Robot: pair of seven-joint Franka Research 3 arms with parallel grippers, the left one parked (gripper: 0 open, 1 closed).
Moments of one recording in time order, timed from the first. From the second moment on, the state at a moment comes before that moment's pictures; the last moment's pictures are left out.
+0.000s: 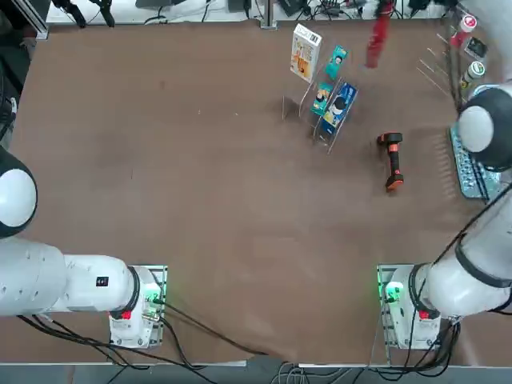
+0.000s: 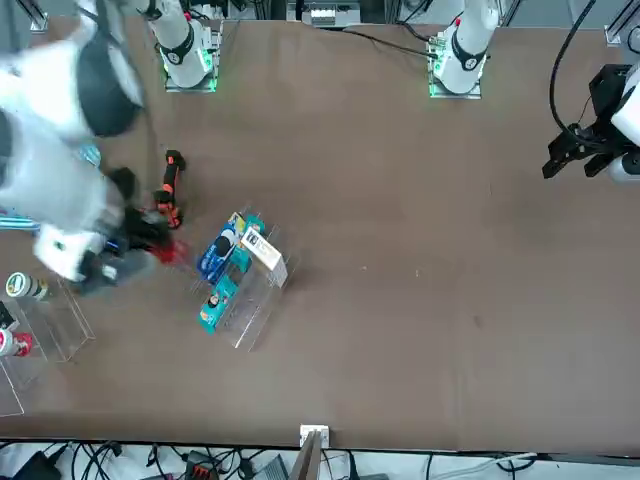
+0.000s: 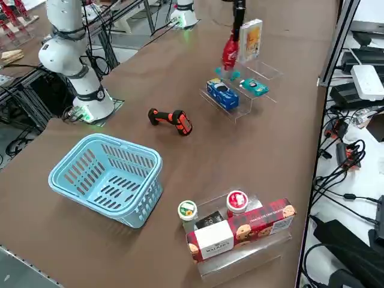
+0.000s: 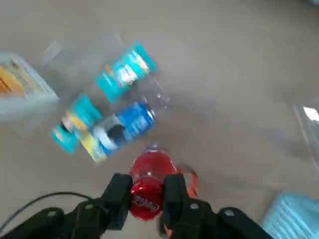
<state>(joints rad) 0.12 0.45 0.05 -1.05 -0.01 1.37 -0.14</state>
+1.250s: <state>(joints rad) -0.73 -0.08 0.03 -2.04 -0.01 1.99 -1.20</state>
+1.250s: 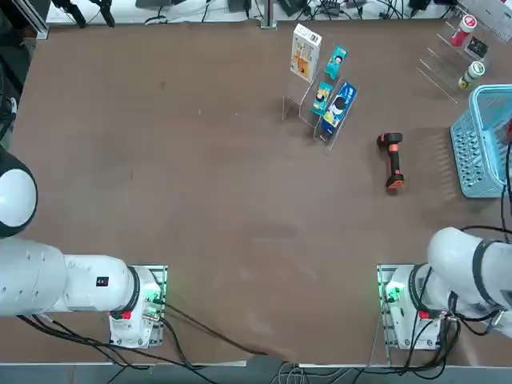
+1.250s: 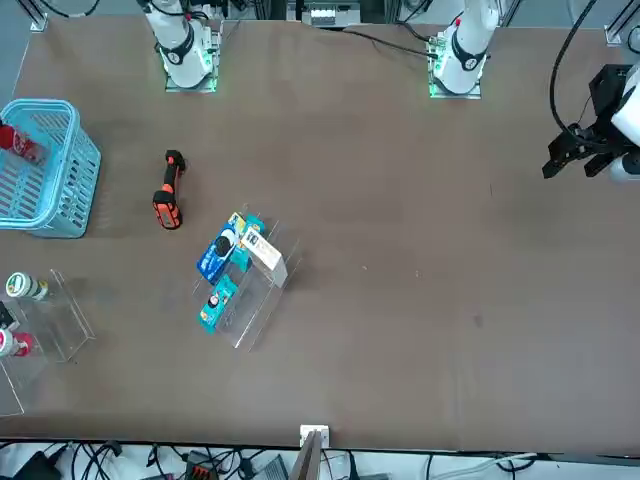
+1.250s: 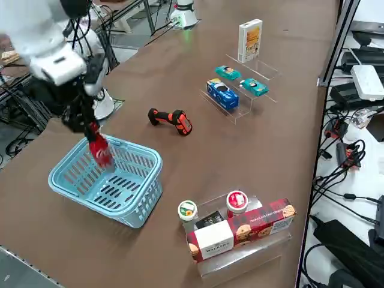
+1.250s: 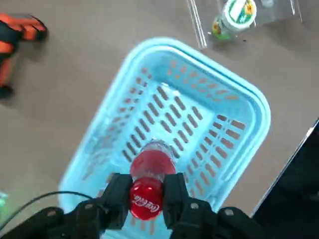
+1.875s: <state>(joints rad) -0.78 0.16 0.04 -2.06 0.11 2.23 -1.35</state>
